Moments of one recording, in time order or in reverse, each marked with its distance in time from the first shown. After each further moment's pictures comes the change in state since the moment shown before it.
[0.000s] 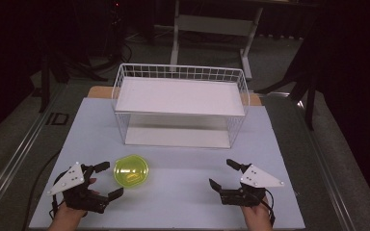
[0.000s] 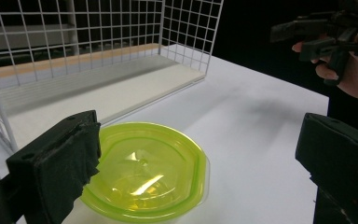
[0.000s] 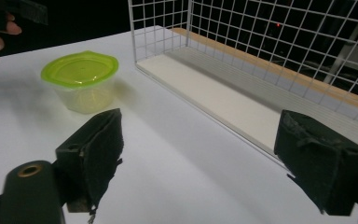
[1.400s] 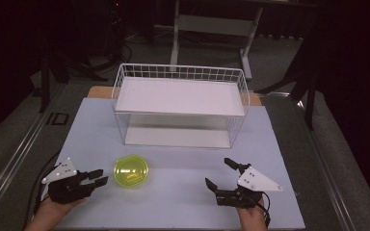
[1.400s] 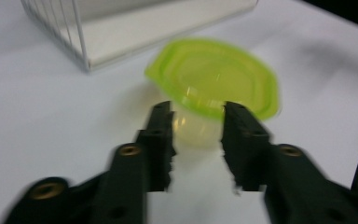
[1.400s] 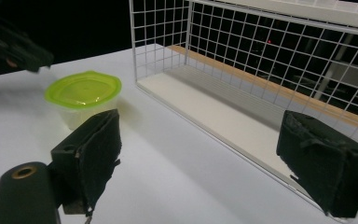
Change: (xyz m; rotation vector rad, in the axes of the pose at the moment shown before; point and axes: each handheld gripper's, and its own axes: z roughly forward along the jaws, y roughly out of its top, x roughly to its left) left arm 0.039 -0.014 -0.022 0.286 0.108 -0.071; right arm 0.014 0.008 0.001 -0.066 -0.024 -0.007
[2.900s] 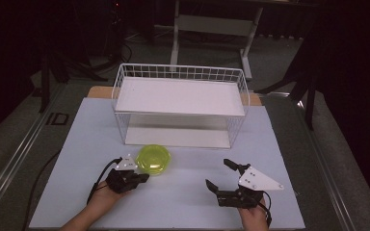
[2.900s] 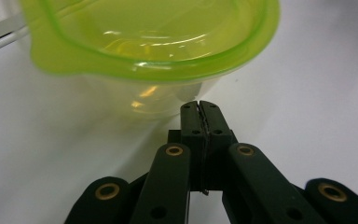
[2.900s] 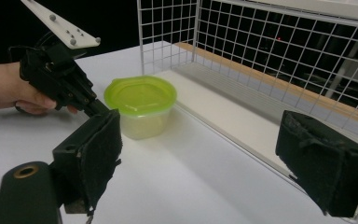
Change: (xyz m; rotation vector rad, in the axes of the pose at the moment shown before) left arm -0.043 0.030 0.127 0.217 -0.078 0.063; right arm -0.003 -0.001 -0.002 0.013 0.036 0.003
